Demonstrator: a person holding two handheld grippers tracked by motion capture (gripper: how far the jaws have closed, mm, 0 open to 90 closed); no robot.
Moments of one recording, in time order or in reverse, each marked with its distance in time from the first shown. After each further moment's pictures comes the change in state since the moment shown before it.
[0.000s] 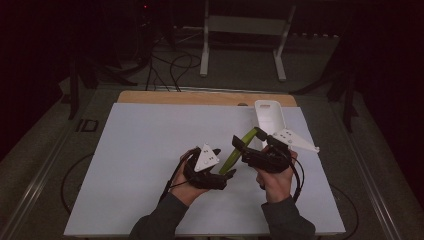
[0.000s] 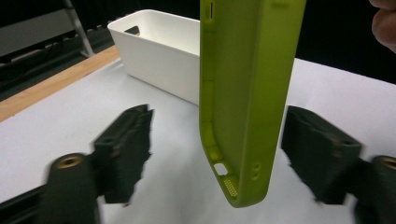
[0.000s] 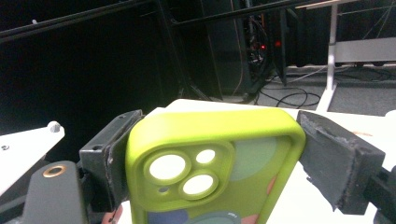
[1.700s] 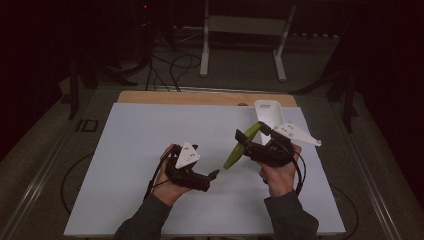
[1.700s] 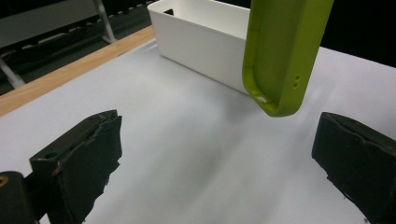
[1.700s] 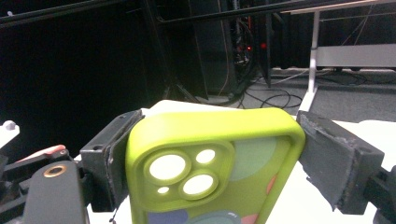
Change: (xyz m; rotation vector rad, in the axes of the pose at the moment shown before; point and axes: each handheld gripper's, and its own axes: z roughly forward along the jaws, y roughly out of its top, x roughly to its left) left arm 0.025 -0.014 -0.033 0.039 0.065 -0.036; right arm -0.004 0.014 0.003 0.010 -0.058 -0.043
